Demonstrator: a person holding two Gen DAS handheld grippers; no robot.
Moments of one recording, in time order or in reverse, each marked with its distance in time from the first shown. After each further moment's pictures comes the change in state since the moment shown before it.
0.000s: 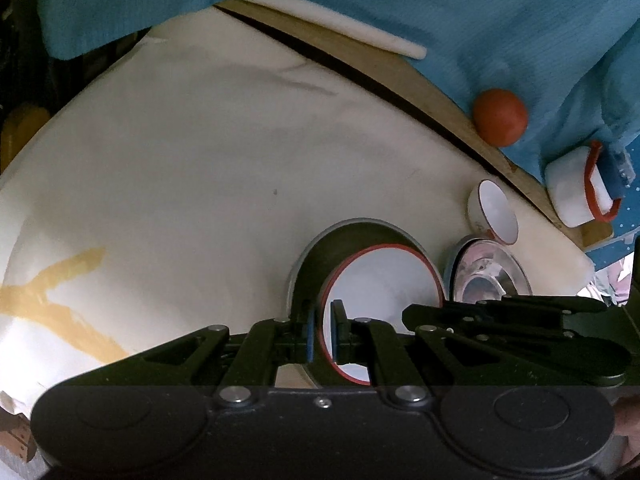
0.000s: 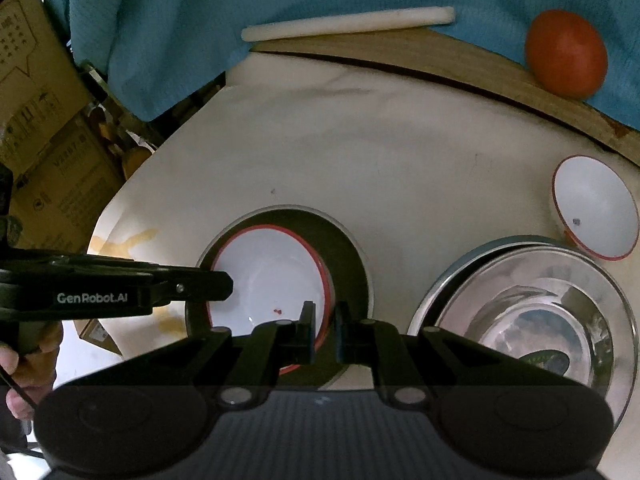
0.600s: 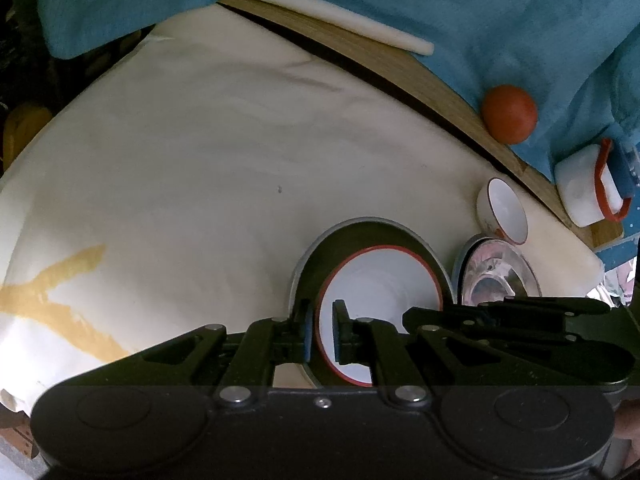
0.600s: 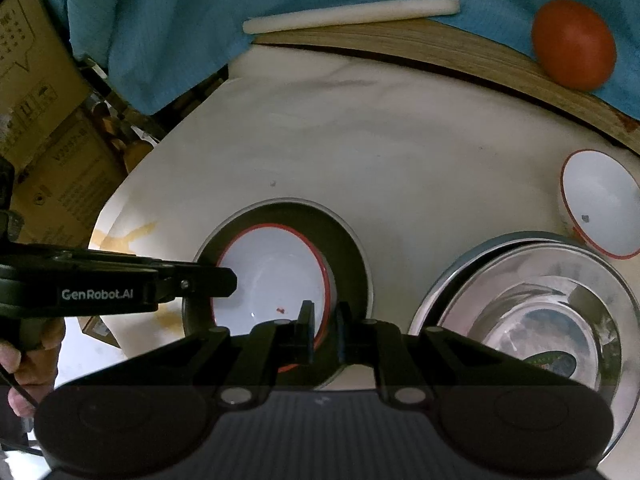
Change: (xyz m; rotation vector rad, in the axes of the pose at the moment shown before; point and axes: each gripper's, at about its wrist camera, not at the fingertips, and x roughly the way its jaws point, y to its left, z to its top) left arm 0.003 -0.003 0.001 -0.003 0.002 0.031; right arm 0.005 -0.003 0.001 -0.009 0.013 0.024
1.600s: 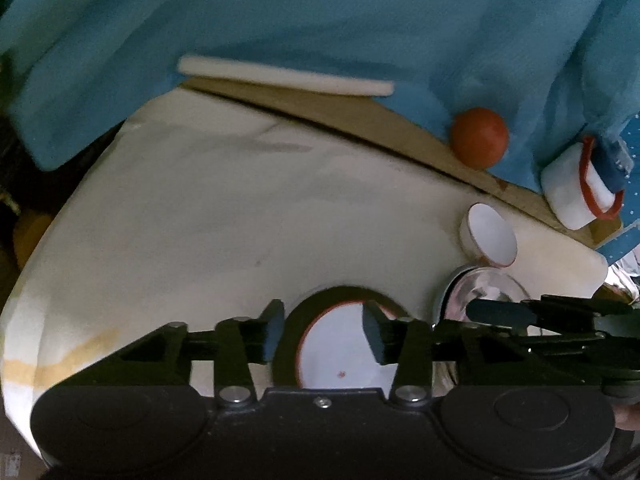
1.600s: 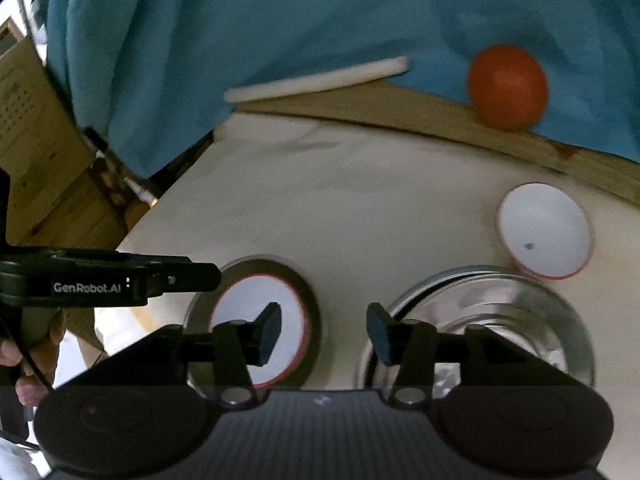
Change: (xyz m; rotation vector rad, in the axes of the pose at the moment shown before) left arm -0.019 -0.039 0.029 0.144 -0.090 0.061; right arm -0.043 -0.043 -0.007 0.066 -0.156 0.021
